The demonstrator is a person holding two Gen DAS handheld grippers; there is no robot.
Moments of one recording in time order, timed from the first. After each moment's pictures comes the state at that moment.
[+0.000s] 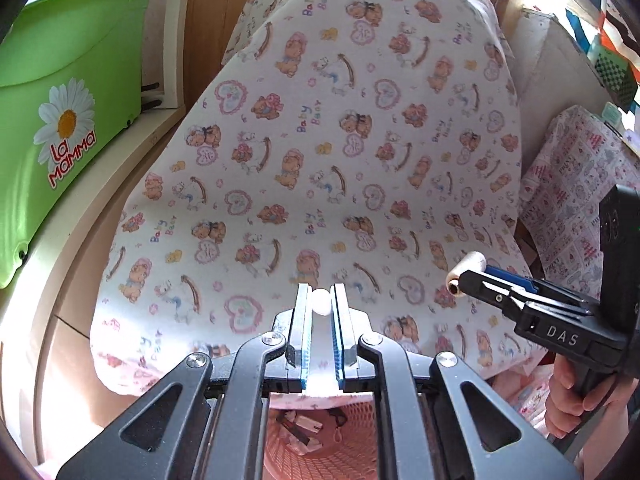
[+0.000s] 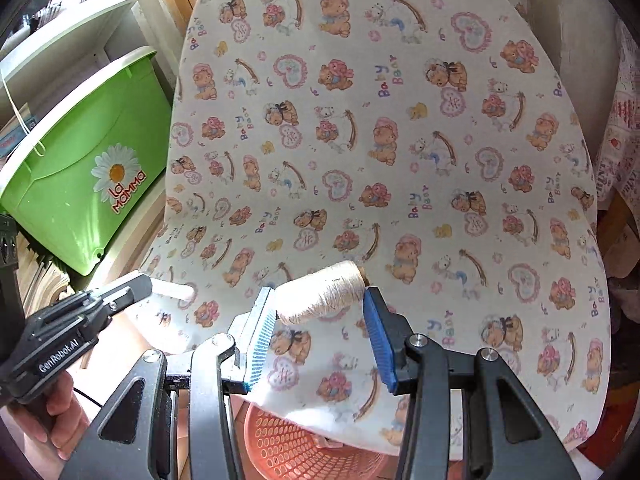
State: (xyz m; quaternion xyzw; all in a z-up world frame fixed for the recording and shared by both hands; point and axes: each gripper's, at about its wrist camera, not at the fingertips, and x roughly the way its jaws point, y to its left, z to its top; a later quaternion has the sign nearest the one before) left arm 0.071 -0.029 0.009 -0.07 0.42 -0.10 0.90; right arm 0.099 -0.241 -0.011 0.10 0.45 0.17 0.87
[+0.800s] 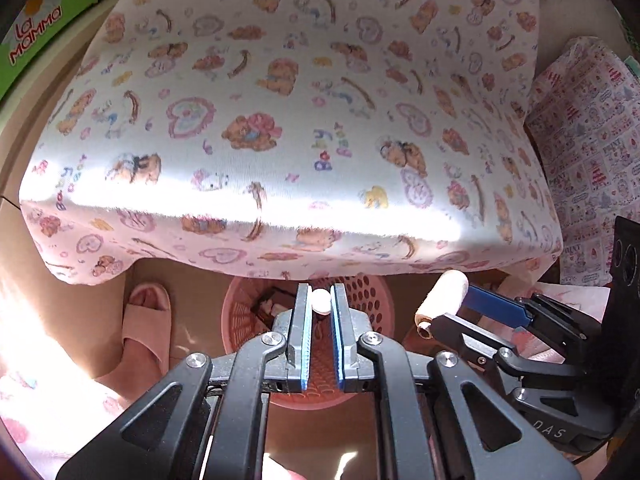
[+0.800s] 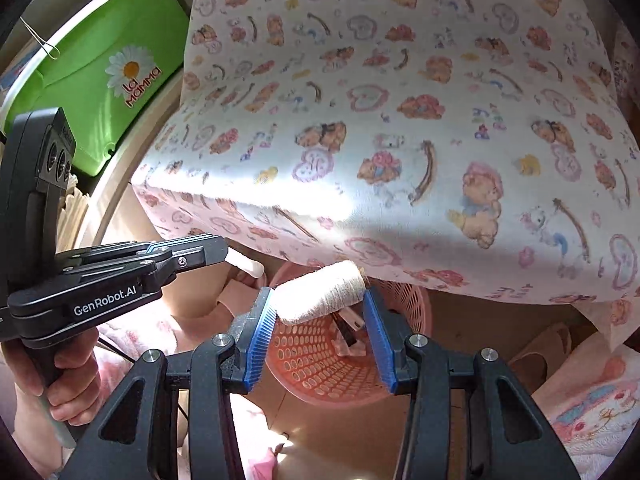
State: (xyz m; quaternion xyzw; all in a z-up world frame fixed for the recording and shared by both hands) left arm 0.042 -0.055 -0.078 -0.08 0.59 -0.12 0.80; right arm 0.023 -0.219 -0.091 0.09 0.57 0.19 0.80
